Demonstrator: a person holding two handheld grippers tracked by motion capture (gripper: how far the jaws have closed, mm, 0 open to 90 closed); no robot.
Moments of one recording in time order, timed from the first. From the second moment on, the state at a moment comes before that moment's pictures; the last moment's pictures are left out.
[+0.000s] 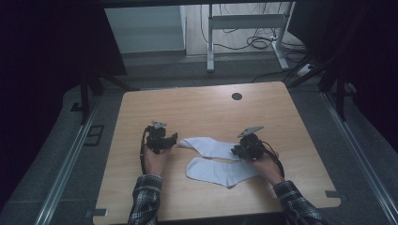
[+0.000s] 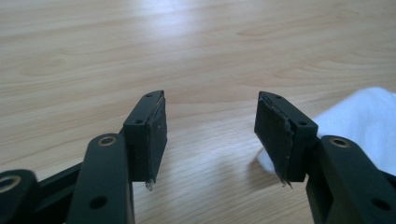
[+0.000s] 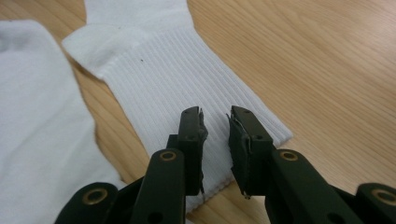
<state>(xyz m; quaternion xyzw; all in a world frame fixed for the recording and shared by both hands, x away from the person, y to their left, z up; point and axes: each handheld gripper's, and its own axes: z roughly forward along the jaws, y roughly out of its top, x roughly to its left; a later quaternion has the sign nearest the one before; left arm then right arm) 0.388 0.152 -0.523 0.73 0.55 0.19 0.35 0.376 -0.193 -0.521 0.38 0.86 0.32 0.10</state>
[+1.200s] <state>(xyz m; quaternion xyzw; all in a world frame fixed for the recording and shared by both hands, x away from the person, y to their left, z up) 0.366 0.108 -0.485 0.81 0.40 0.23 0.37 0.379 -0.214 -0.512 0.39 0.85 0.34 0.11</state>
